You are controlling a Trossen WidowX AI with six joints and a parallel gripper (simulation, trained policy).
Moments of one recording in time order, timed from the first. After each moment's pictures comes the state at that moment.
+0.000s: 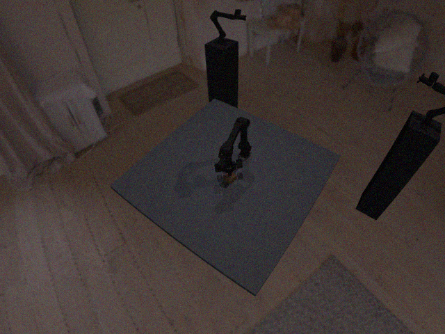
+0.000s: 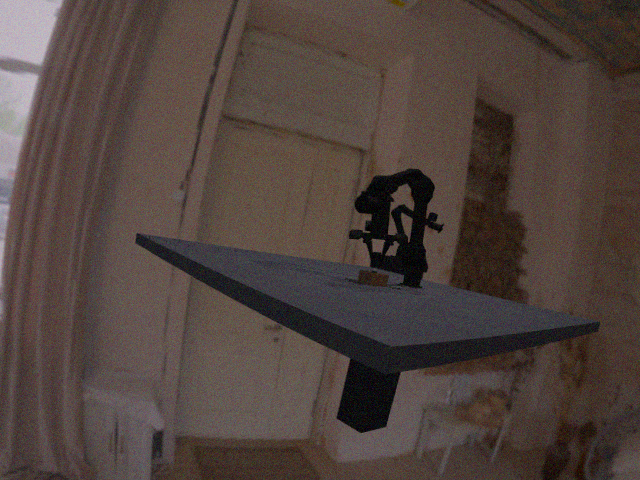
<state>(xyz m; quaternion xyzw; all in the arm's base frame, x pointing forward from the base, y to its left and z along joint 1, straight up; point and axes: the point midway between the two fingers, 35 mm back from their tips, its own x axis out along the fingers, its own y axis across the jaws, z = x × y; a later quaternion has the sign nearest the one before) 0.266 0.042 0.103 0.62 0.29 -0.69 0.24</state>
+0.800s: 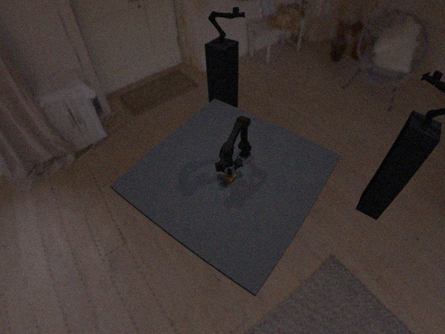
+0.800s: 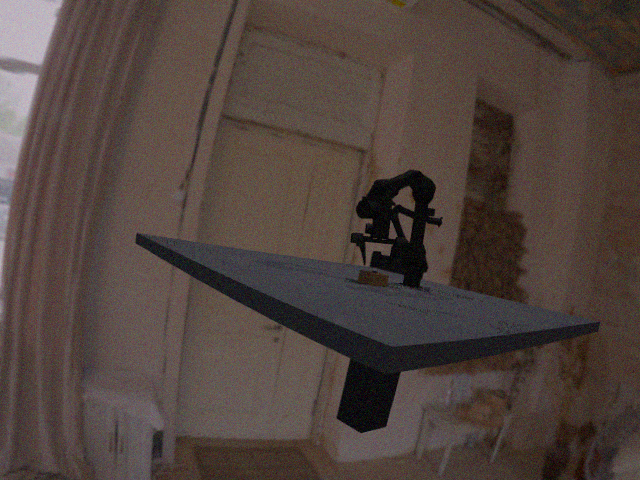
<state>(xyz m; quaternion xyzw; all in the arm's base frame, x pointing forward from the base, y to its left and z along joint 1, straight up) 0.251 0.031 0.096 0.60 0.29 -0.69 0.27</state>
